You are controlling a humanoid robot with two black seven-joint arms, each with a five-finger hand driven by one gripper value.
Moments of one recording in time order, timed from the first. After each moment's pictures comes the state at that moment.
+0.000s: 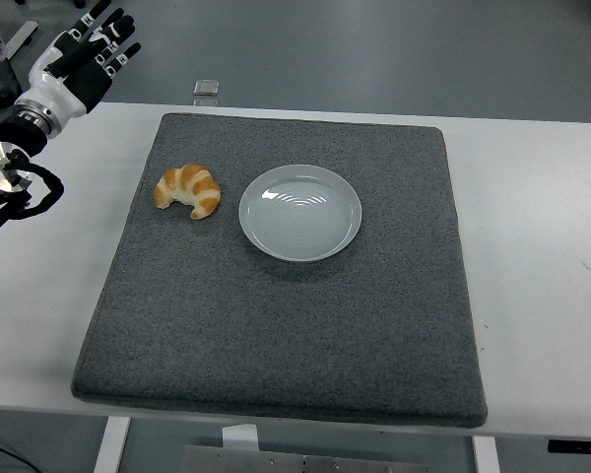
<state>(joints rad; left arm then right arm) -0.77 0.58 -0.78 -1.00 -0.16 -0.04 -0.21 0.03 0.00 -0.05 0.03 -0.04 0.04 -0.07</state>
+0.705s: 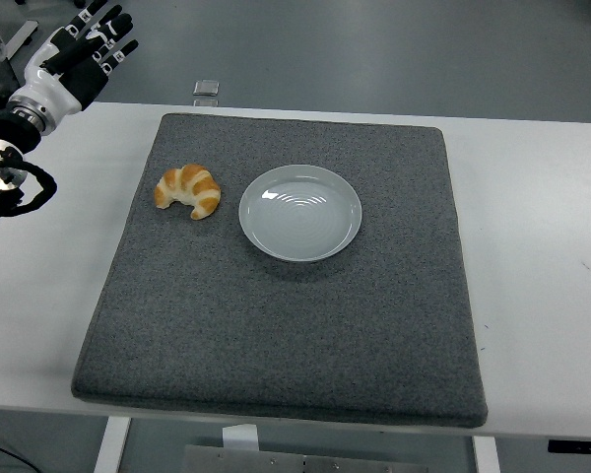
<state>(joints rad) -0.79 0.62 -0.74 -1.00 -0.16 -0.06 -0.20 0.03 0.00 -0.05 0.03 -0.04 0.04 -0.07</state>
